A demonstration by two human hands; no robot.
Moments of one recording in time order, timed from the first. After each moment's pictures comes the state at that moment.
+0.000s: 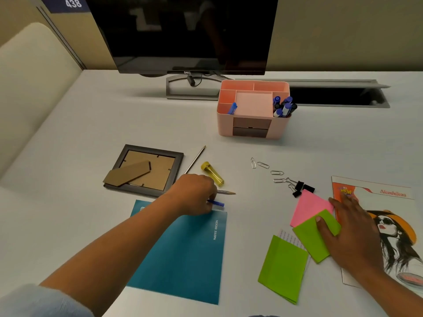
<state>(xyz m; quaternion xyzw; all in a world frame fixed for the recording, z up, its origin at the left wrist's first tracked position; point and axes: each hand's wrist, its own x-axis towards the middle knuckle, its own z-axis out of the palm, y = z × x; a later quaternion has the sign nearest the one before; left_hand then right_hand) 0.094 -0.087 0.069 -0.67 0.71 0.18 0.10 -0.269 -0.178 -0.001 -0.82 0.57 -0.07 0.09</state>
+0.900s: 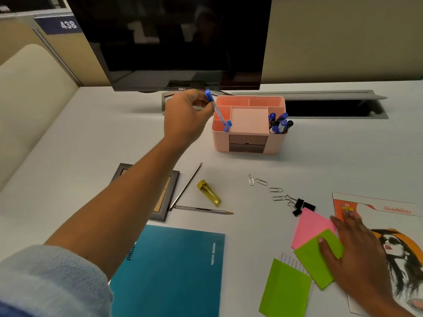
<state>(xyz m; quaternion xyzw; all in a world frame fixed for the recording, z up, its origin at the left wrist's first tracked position) 0.137 -0.220 0.156 -0.78 0.48 0.01 -0.41 -0.271 -0.181 -0.003 -0.81 0.57 -0.05 0.09</state>
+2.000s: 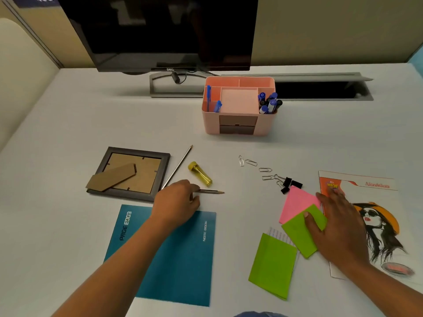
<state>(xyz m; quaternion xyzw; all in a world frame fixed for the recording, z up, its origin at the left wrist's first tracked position) 0.084 -0.066 0.038 -0.81 0.56 0.15 -0.07 -0.270 -0.179 -0.004 -0.81 0.57 -0.07 0.09</state>
